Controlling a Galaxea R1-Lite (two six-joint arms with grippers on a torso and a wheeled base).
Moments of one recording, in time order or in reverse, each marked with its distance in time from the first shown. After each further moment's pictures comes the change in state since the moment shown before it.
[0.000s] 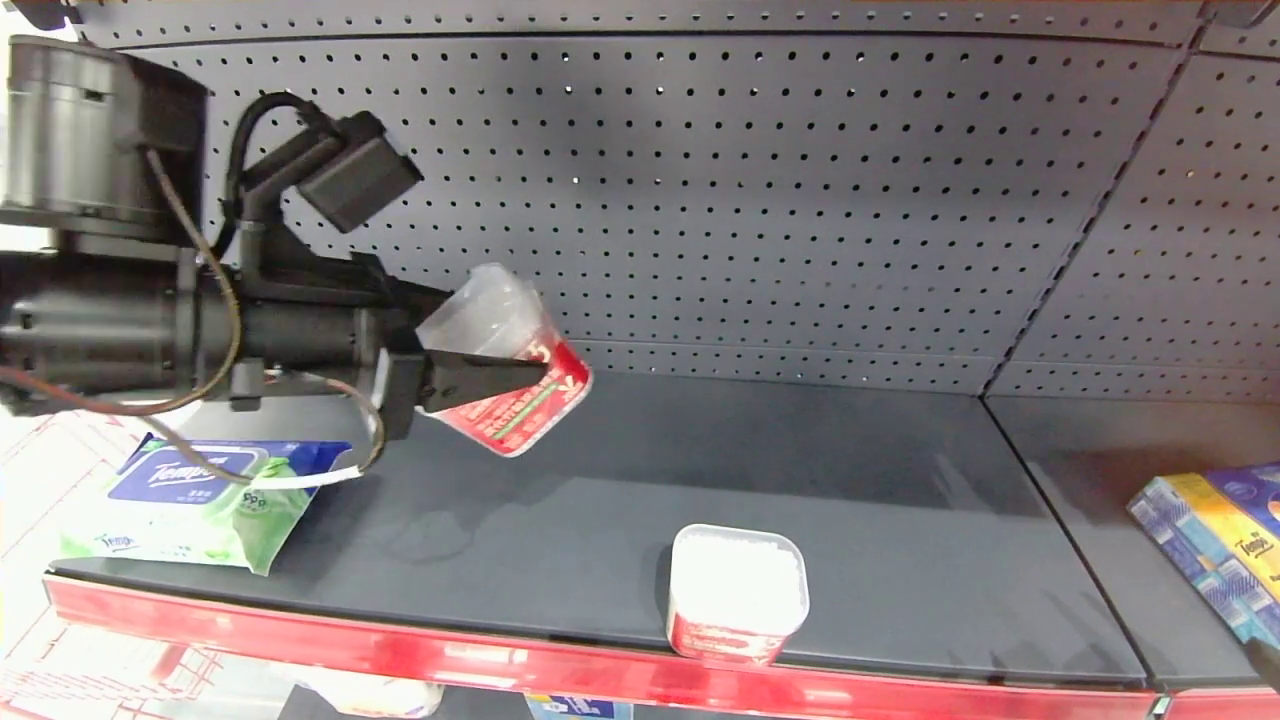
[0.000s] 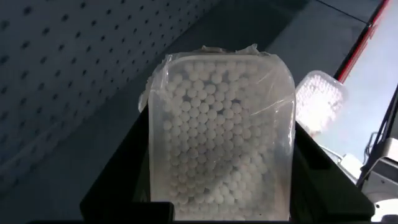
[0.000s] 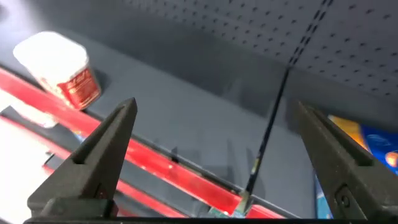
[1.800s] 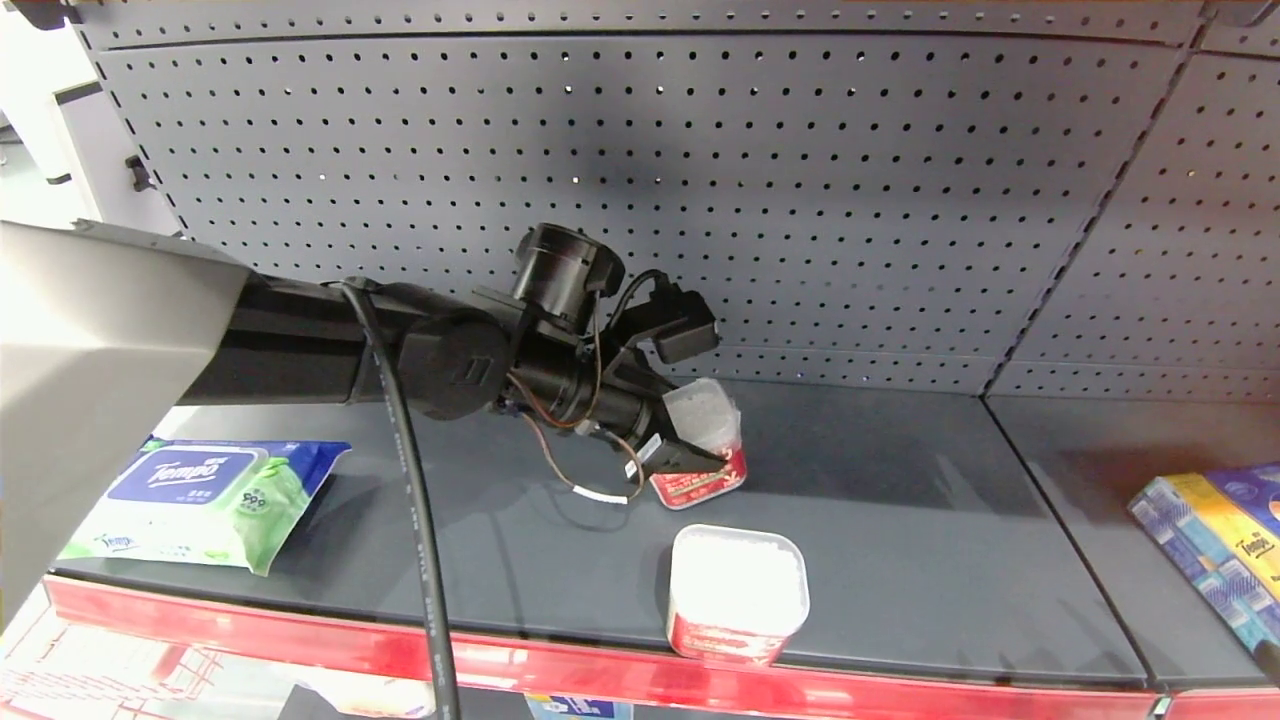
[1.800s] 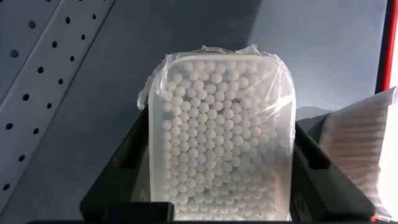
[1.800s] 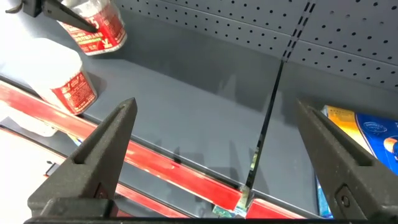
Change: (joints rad) left arm -0.185 0.574 -0.369 0.051 -0.025 0.215; right arm -0.036 -0.029 0.021 -0.001 -0.001 0.039
